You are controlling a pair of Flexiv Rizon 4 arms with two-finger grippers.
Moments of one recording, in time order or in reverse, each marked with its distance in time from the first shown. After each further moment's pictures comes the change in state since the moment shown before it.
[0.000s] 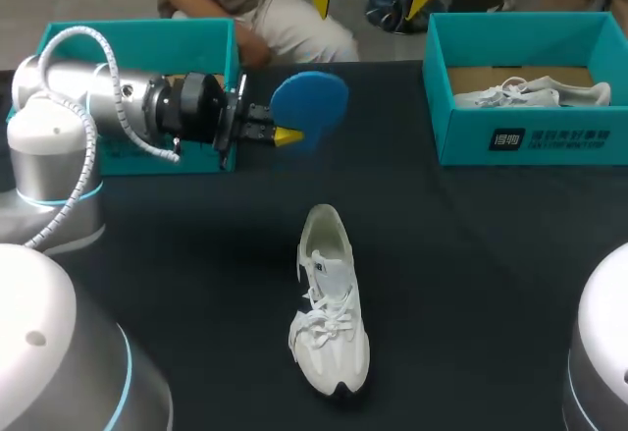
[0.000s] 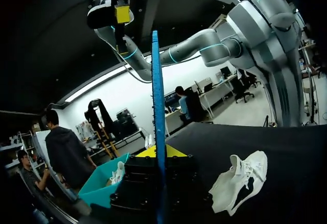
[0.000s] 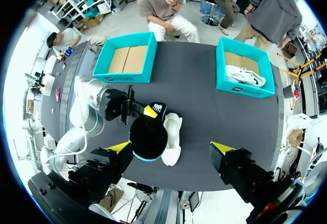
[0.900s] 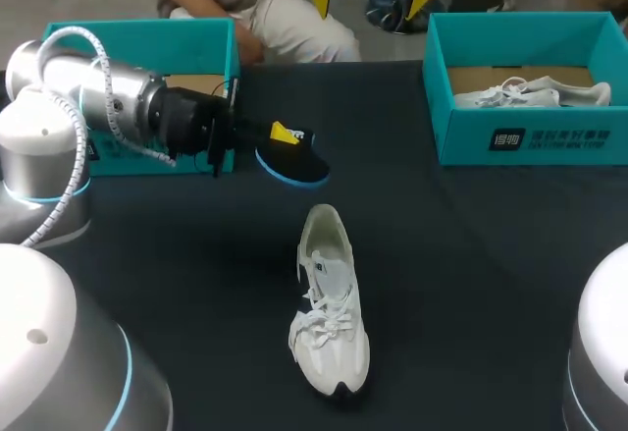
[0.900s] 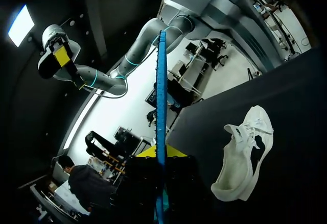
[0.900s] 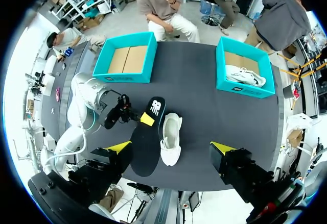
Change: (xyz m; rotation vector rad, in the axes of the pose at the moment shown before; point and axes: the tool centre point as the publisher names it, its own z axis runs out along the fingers) left arm 0.018 -0.003 -0.002 -0.013 0.106 0.462; right arm 0.000 0.000 0.000 0.000 0.000 0.000
